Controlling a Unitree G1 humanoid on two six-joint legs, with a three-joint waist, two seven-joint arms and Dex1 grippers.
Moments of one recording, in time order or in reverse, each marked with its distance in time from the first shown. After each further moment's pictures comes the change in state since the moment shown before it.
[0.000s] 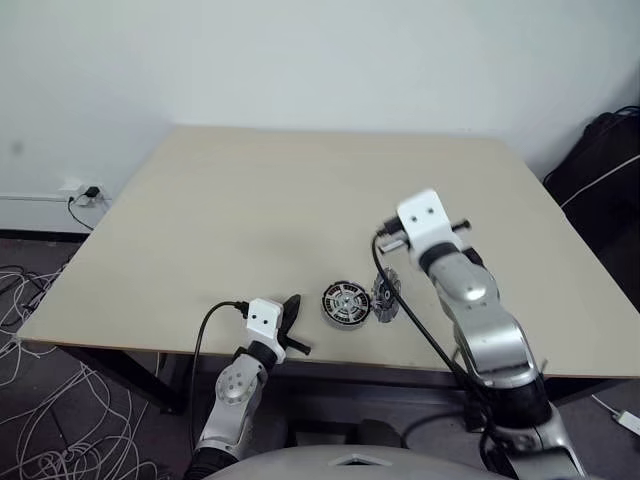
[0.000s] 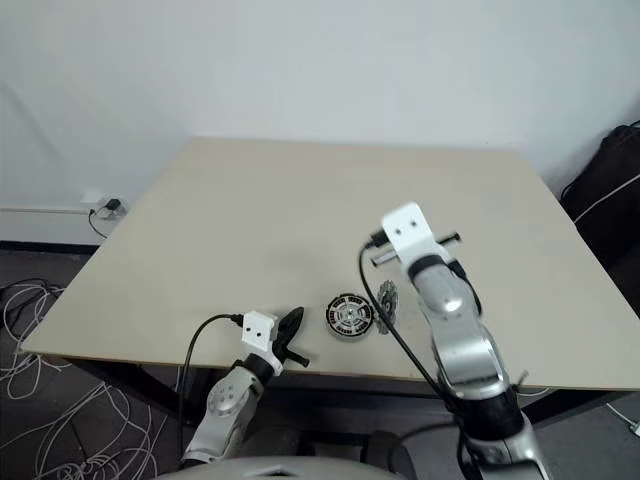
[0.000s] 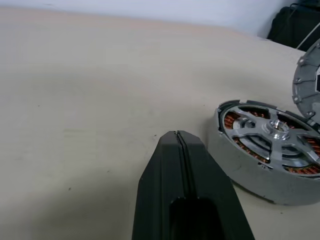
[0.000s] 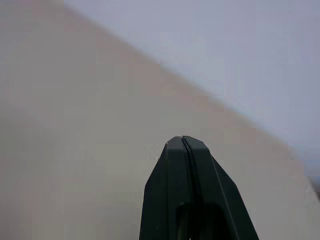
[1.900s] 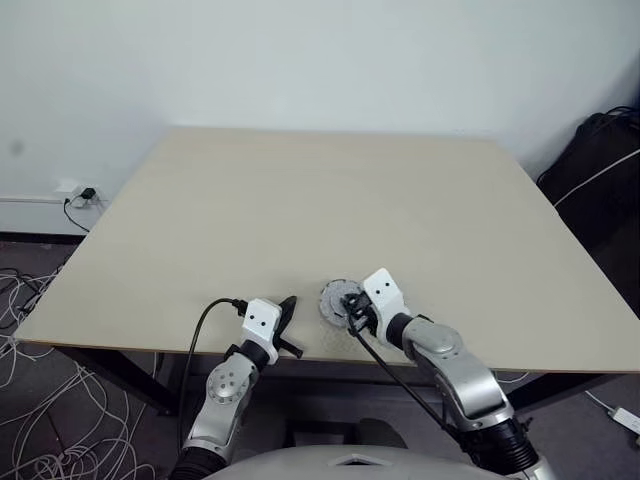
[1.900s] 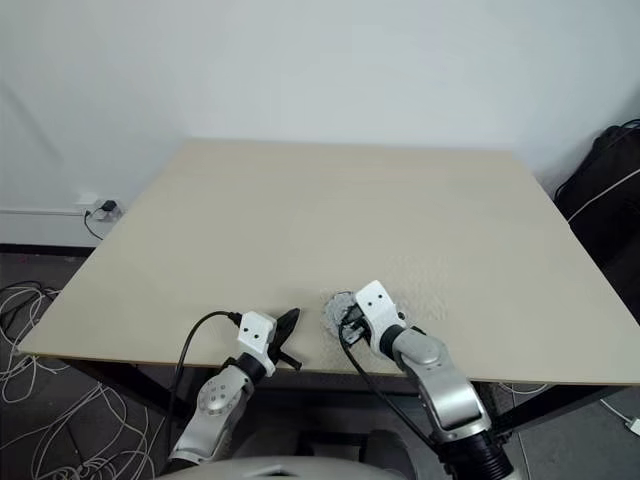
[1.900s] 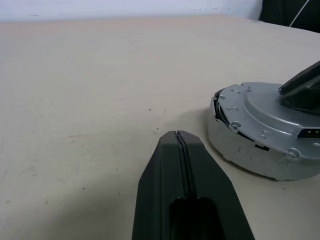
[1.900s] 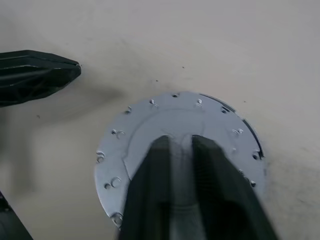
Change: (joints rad) left arm -0.002 0.074 -0.016 -0.040 0.049 0.005 -0.003; right arm 0.144 0.052 0.101 0.195 0.275 -0.112 0.335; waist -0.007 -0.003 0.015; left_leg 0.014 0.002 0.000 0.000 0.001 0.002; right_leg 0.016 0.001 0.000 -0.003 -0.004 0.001
